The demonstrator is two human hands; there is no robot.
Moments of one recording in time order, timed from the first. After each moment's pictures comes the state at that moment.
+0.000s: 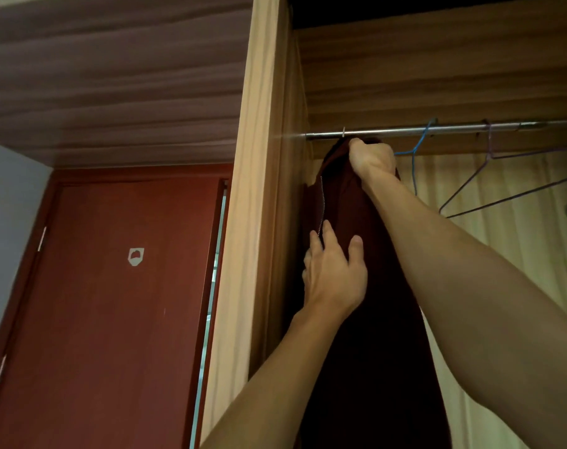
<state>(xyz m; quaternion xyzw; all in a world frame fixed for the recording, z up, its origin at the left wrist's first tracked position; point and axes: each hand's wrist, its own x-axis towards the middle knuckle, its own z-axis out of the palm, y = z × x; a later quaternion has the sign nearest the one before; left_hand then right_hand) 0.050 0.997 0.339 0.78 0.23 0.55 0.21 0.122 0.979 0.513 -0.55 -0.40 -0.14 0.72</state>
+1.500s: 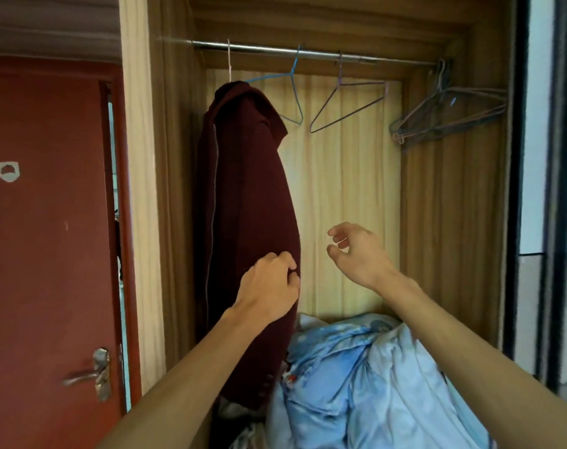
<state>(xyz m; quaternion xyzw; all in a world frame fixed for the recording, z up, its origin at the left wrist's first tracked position) 0.010 0.835 0.164 0.91 0.19 0.37 0.06 0.154 0.715 0.193 -0.77 -0.45 -0.22 0.39</state>
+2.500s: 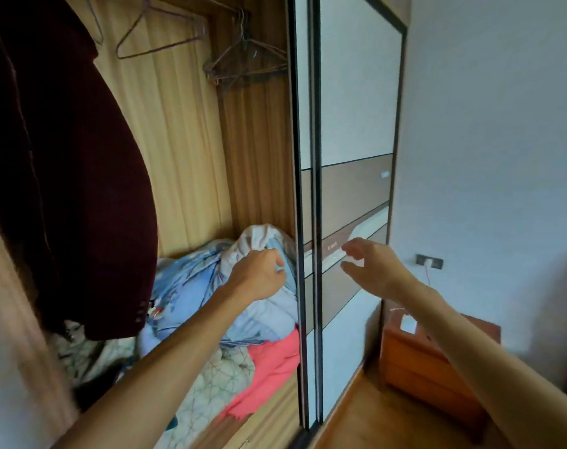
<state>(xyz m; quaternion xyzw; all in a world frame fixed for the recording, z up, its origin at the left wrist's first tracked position) -0.019 0.684 0.068 0.97 -0.08 0.13 0.18 -0.046 0.454 0.075 -0.94 -0.12 -0.19 0.26</state>
